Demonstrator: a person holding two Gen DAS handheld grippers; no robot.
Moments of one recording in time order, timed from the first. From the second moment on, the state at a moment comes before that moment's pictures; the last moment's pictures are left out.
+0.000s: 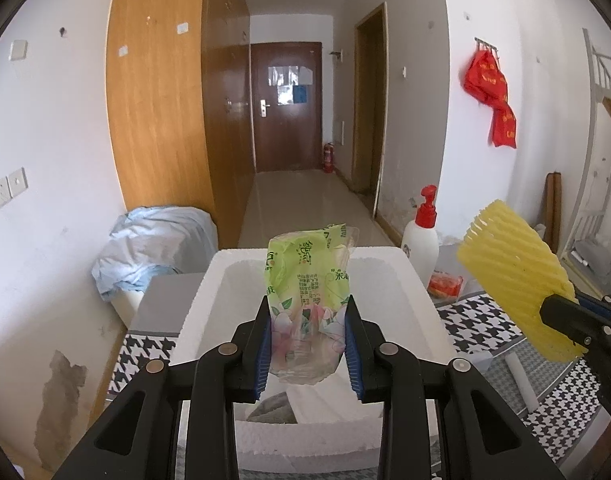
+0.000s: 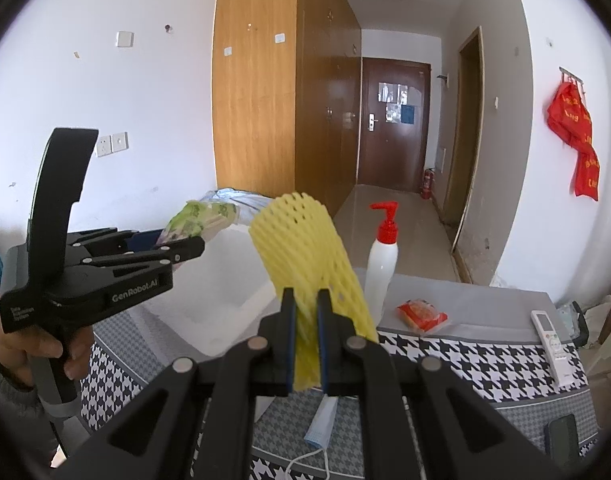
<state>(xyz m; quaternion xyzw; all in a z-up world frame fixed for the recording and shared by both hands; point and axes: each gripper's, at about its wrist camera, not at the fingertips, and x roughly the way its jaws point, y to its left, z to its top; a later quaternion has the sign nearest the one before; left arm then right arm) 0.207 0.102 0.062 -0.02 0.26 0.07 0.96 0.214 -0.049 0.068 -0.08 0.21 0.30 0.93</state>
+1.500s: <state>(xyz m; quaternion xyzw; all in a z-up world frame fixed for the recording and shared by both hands) 0.132 0.171 0.078 -0.03 0.18 0.17 0.97 0.232 0.026 0.075 -0.10 0.24 0.35 0.90</state>
